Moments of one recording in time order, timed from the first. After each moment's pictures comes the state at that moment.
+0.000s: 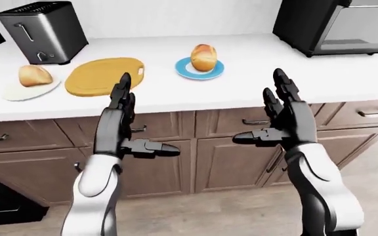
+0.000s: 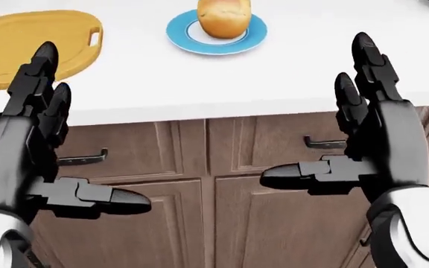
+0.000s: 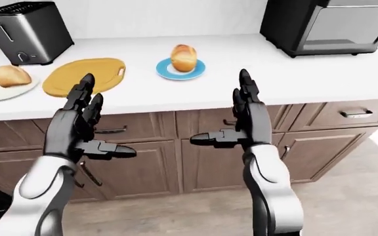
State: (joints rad) left arm -0.26 0.08 0.06 -0.72 0.05 0.84 -0.09; right arm -0.28 -0.12 -0.14 -0.60 0.17 0.74 -0.03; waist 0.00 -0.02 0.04
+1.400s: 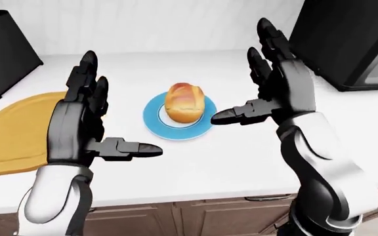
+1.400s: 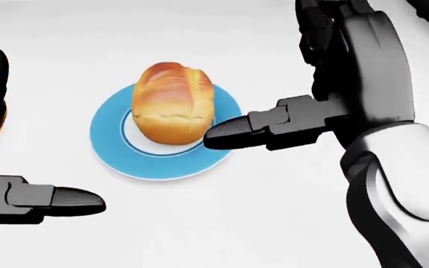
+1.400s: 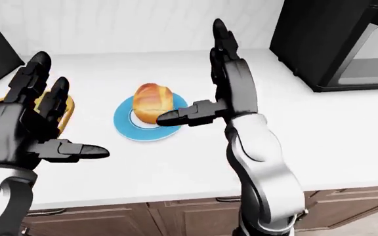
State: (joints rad) left arm -0.32 0.17 0.22 -1.00 -0.05 1.06 -0.10; right arm -0.62 -0.13 -0.03 -0.74 0.16 1.03 -0.09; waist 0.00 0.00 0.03
